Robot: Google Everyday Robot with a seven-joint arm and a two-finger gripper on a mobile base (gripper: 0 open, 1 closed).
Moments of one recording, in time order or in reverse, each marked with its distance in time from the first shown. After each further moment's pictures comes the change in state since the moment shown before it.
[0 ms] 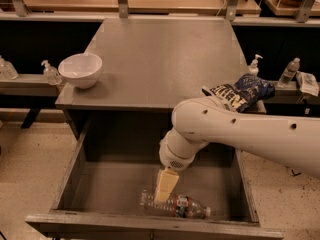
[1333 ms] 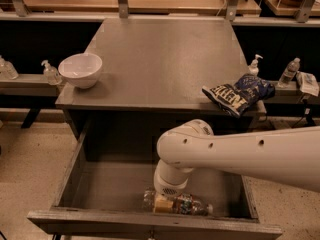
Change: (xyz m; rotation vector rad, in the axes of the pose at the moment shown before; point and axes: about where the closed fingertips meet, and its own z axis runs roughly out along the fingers) arm 0.022 0.056 0.057 -0.101 0.122 0.017
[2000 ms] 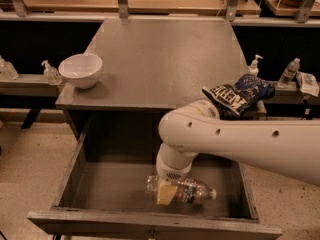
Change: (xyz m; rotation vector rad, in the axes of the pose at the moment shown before) arm -0.006 -0.027 -0.051 0.068 0.015 -0.084
